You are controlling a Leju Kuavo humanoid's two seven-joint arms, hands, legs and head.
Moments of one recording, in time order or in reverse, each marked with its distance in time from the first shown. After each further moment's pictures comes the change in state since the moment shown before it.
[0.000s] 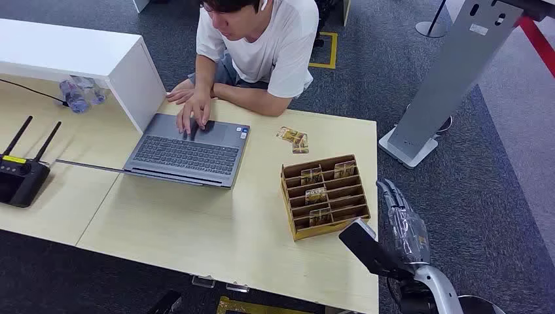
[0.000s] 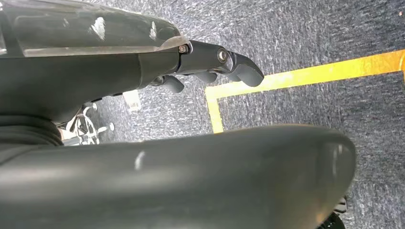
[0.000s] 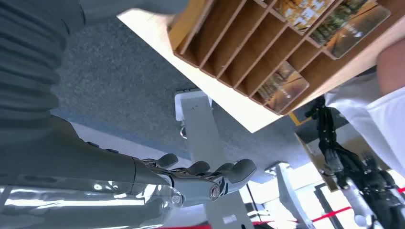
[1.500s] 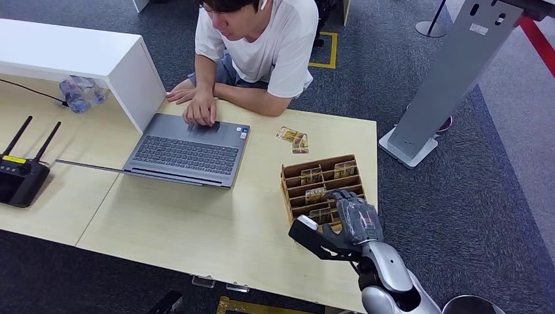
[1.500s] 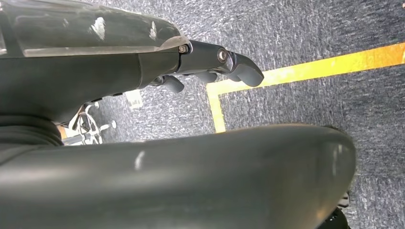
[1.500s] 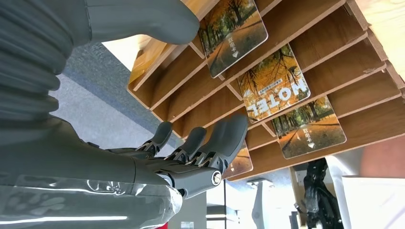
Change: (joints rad) left arm -0.002 0.000 -0.001 0.000 0.012 -0.018 0.011; right arm -0.215 0.103 0.228 0.285 0.093 0.106 0.065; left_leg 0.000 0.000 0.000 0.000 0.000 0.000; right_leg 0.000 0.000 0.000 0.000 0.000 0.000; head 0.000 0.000
